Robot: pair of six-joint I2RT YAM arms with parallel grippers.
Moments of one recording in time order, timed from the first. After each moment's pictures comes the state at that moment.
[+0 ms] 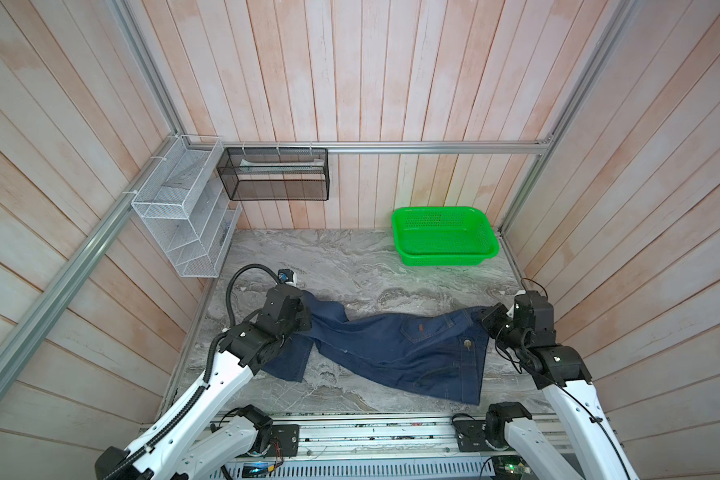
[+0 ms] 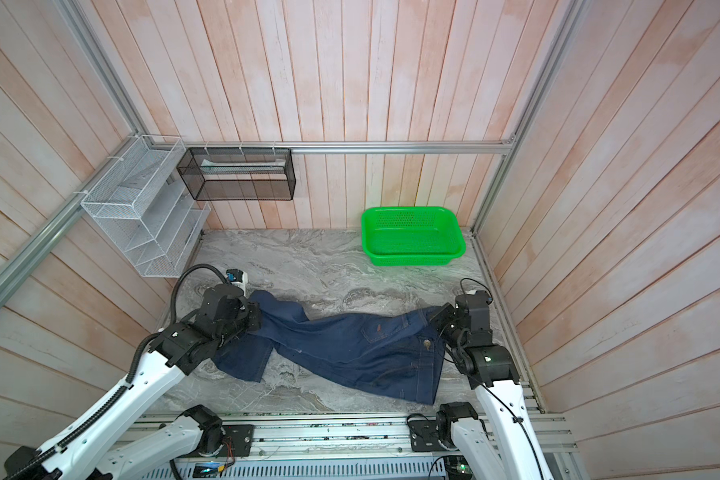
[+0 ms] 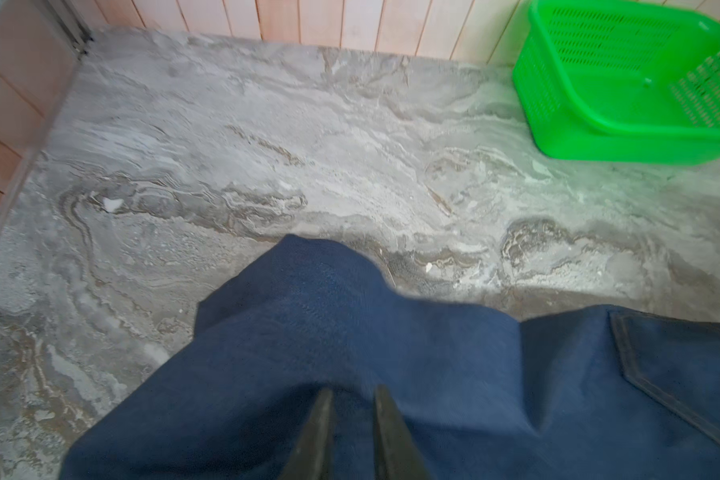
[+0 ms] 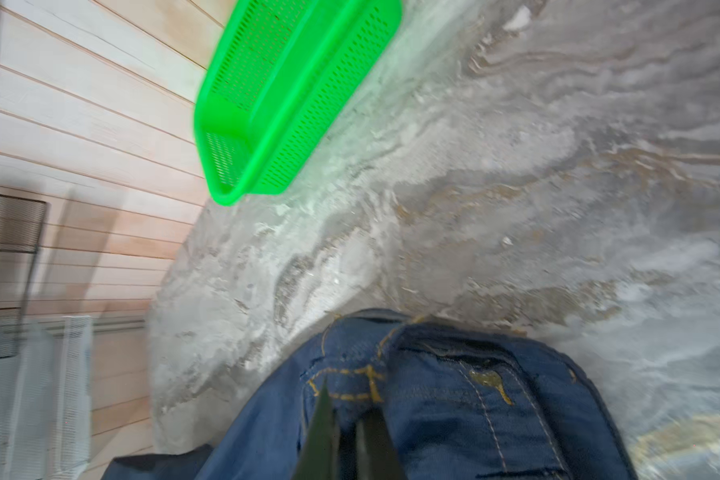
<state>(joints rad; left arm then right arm) -0.52 0.98 0.89 -0.67 -0.25 -0.40 0.11 0.69 0.72 -0.74 -0.04 0.94</state>
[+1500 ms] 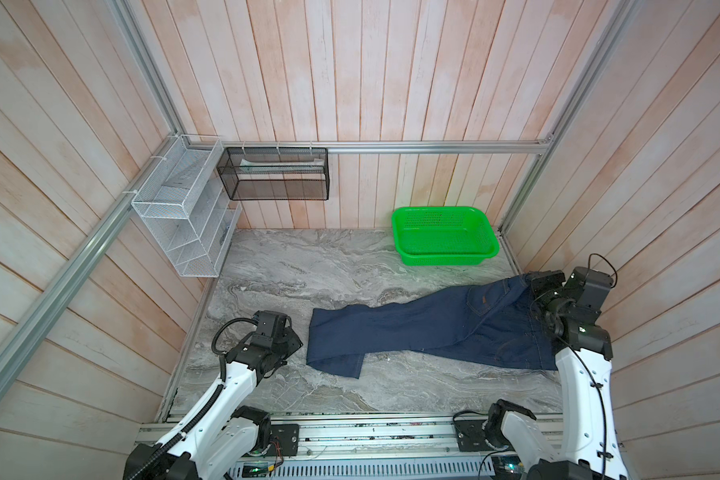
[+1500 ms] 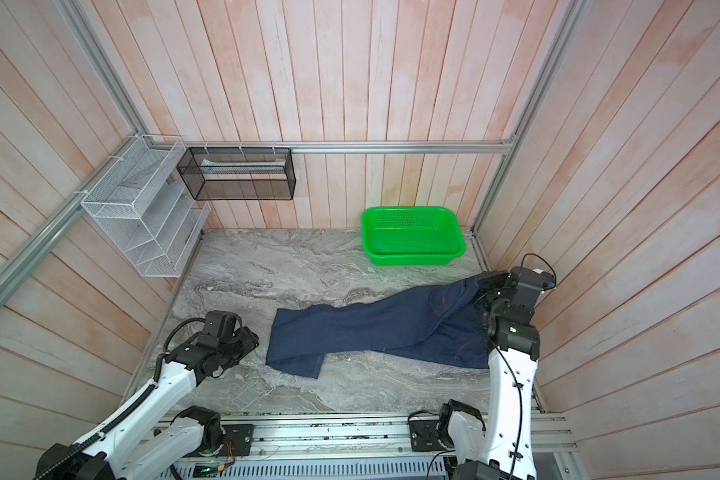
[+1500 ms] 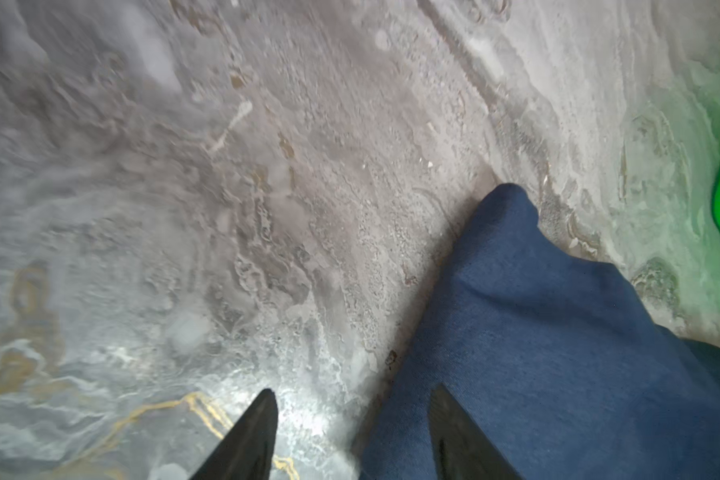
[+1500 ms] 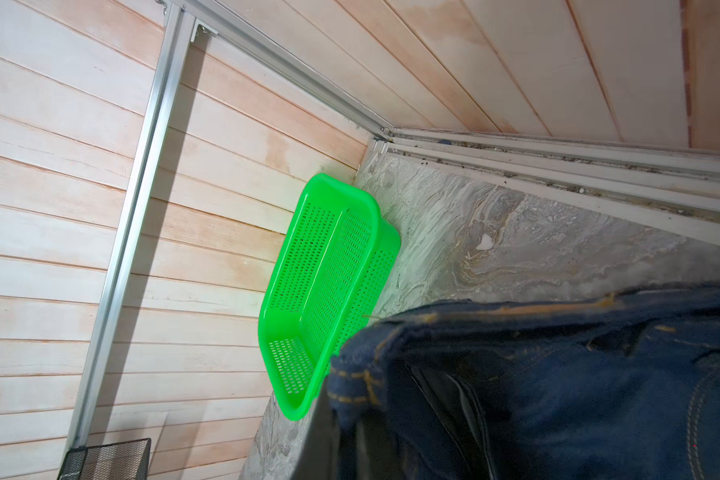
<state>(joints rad) -0.26 0.95 0.47 -0.51 0.01 -0.89 -0.35 0.91 0.94 -0.44 -0.13 1.02</state>
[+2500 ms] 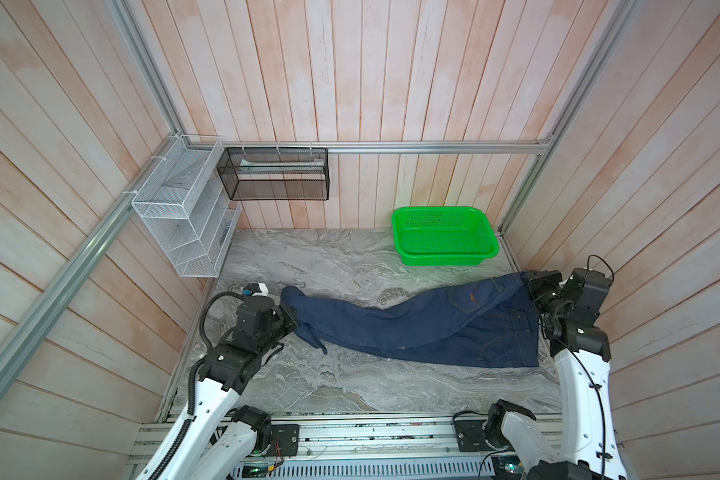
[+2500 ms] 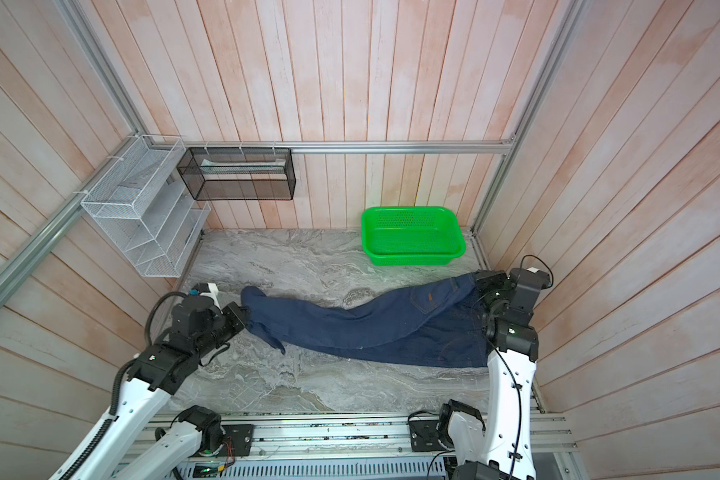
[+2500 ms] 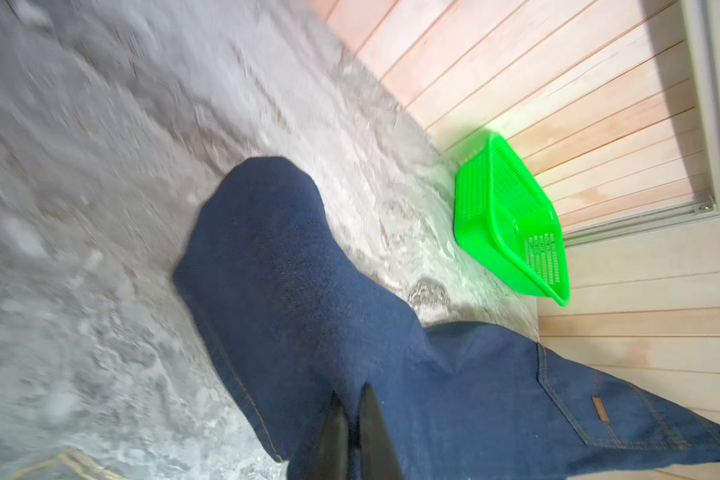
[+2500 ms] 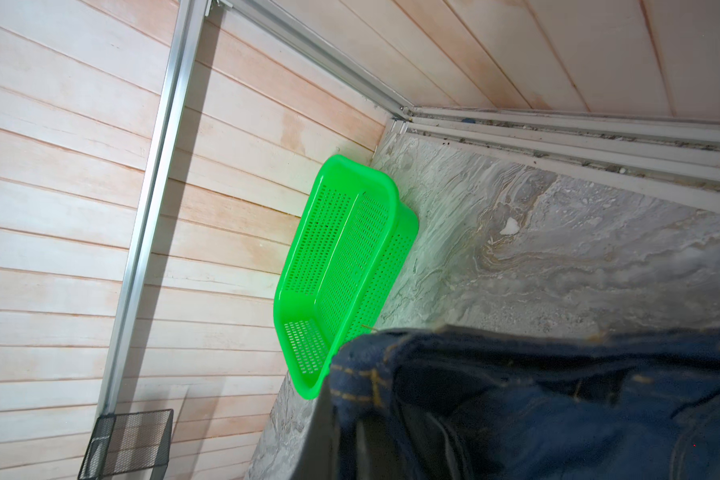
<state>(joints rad) -0.33 0.77 0.86 -0.66 -0.05 -0.81 -0.34 0.89 0.91 -0.41 -0.21 1.03</state>
